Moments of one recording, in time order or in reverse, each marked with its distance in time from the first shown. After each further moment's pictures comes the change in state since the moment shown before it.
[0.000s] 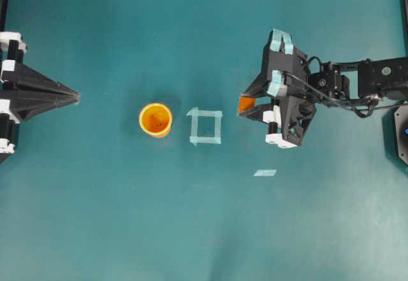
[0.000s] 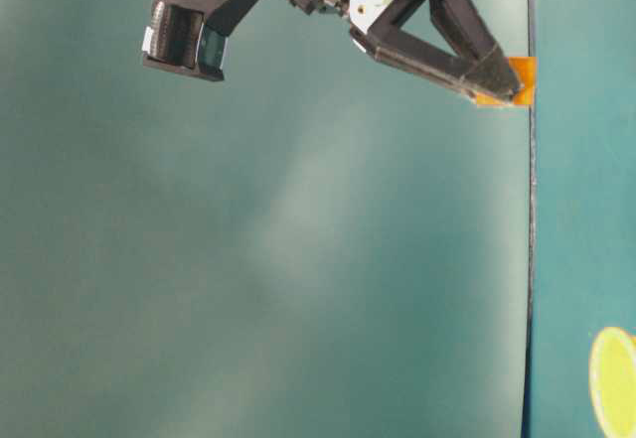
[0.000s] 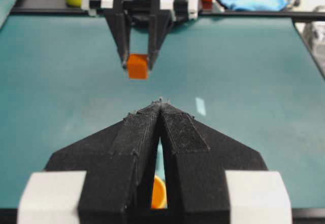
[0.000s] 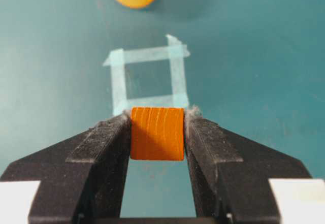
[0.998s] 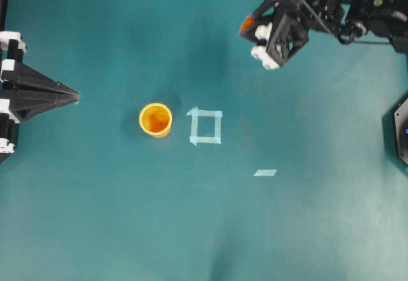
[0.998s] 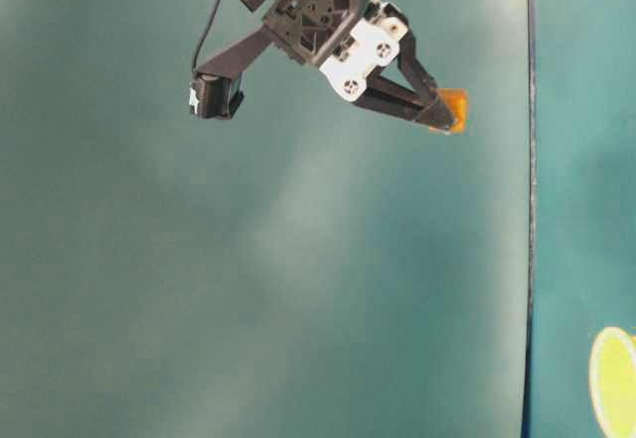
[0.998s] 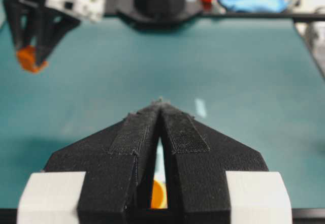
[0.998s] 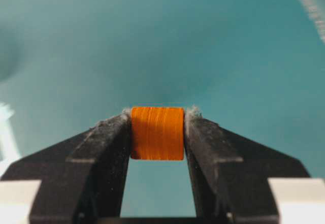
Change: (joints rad) left arm 0.000 0.002 -0.003 0.000 0.000 0.000; right arm -0.353 0.077 -0.132 -0.005 0.077 -0.009
